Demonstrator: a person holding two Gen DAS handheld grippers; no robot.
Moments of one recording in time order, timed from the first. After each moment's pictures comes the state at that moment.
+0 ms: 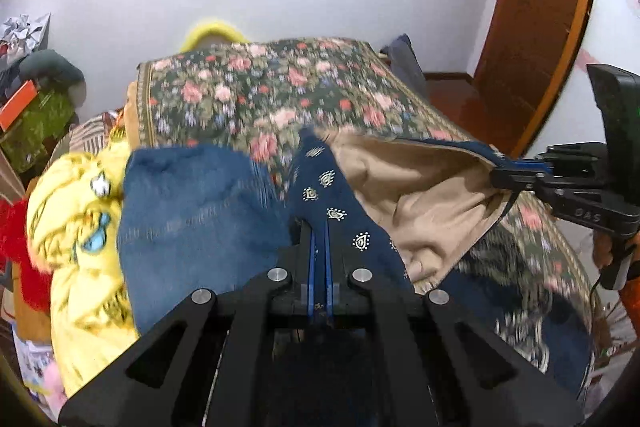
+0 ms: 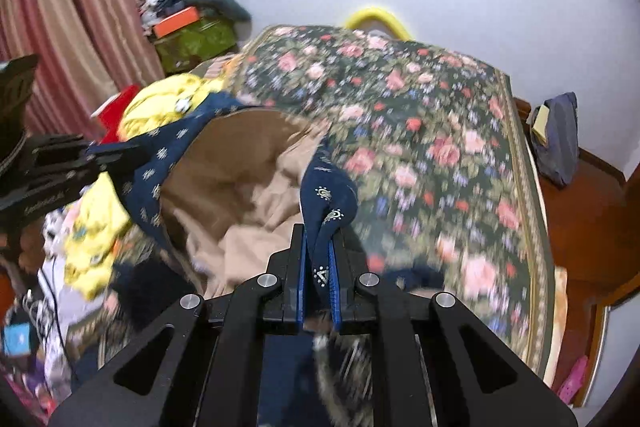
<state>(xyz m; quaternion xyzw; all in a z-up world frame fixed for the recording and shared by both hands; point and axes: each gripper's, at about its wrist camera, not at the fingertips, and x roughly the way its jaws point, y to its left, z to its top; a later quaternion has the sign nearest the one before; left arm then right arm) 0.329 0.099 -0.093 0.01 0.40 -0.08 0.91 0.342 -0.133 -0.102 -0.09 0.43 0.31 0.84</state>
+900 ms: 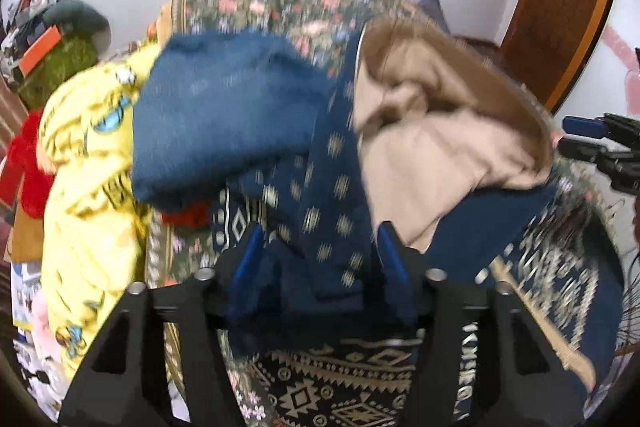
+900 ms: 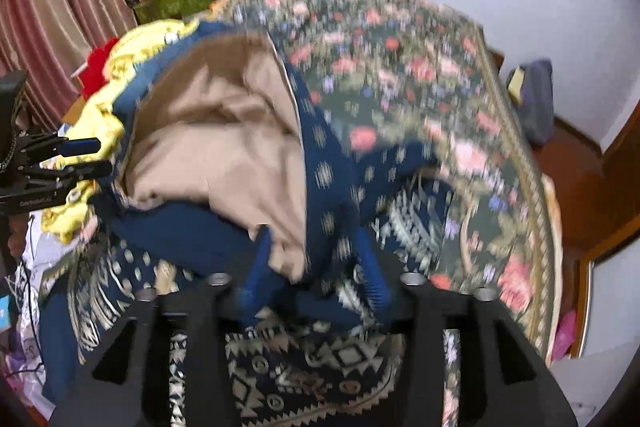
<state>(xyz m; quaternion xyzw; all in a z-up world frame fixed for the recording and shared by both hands) 0.260 0.118 -0.169 0.00 0.45 -0.03 0.89 0.286 -0.152 -0.141 -0.12 0.43 0.26 0.85</state>
